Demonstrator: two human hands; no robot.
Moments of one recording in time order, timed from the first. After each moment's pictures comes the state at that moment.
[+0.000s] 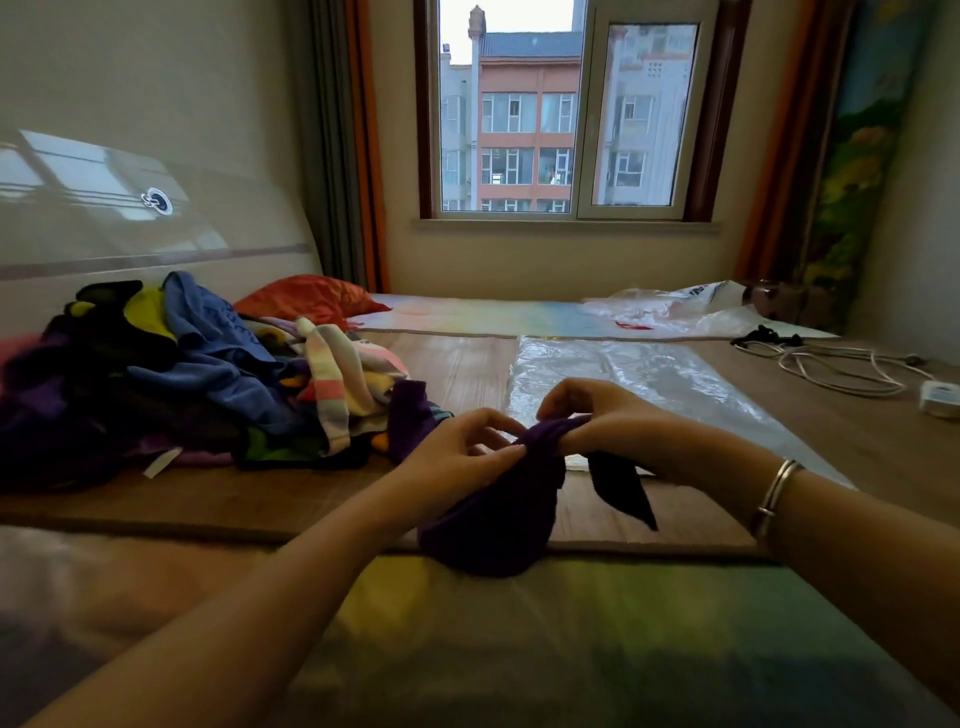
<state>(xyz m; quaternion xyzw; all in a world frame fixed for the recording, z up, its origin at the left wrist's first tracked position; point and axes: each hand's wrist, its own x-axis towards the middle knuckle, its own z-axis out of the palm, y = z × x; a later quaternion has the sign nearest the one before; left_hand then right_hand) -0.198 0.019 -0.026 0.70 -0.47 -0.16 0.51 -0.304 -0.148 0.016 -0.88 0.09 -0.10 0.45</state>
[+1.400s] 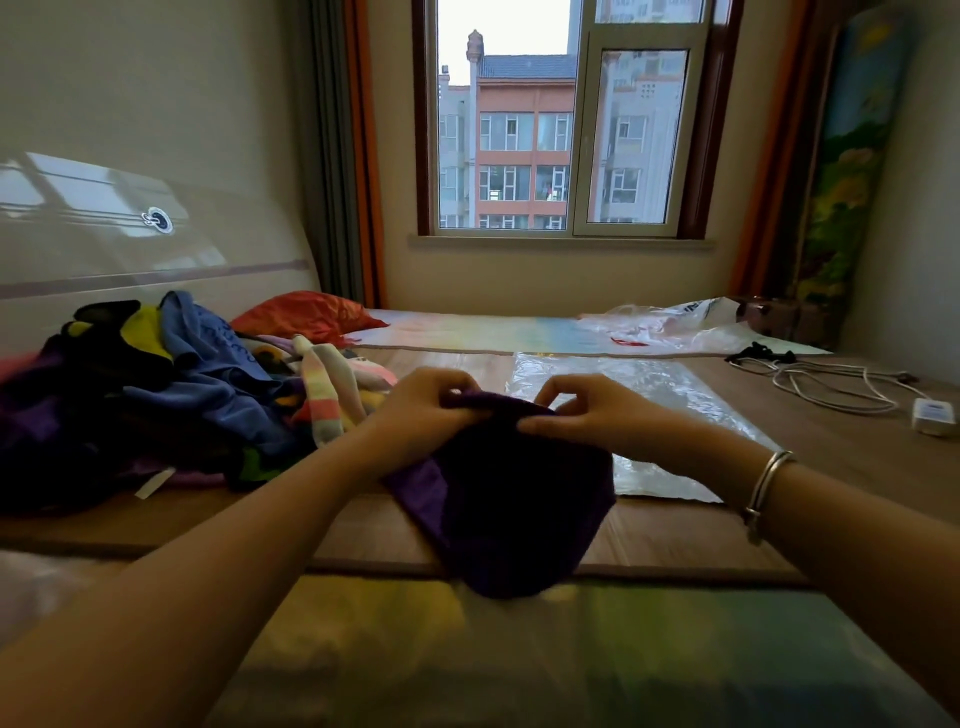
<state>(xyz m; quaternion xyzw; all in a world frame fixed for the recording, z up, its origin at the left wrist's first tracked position) -0.172 0.020 0.033 0.76 -0.49 -0.01 0.43 -0.301 -0.152 0.042 -0.90 0.07 -0.10 0.42</state>
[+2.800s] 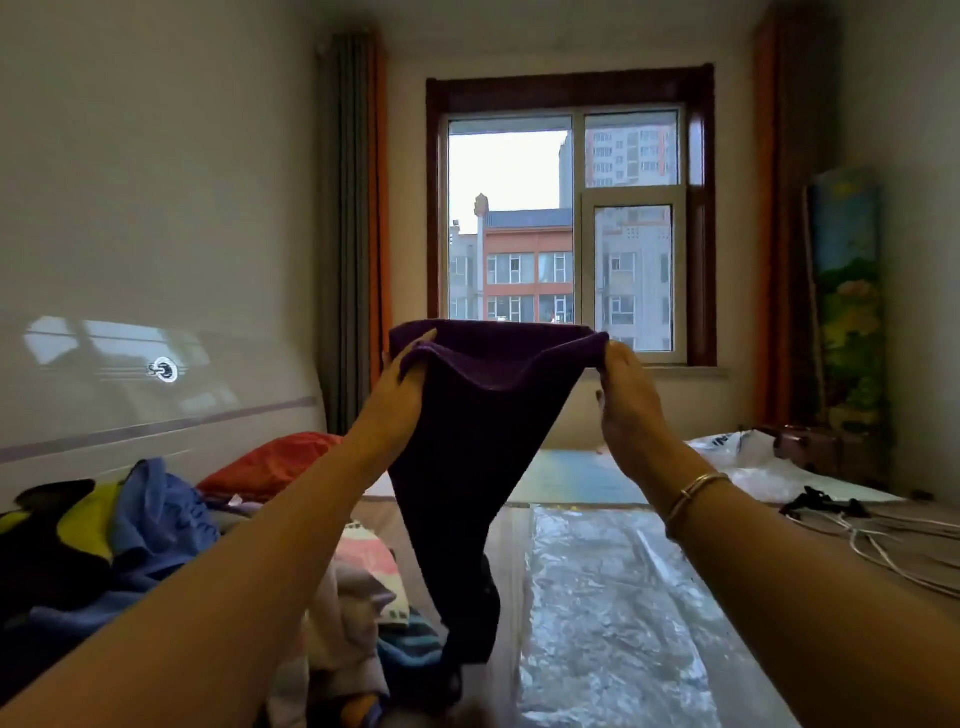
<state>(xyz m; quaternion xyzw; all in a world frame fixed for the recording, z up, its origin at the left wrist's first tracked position) -0.008 -0.058 0.166 0.62 -0.45 0.05 0.65 -0.143 -0.249 0.167 -0.64 0.00 -0.48 0.60</state>
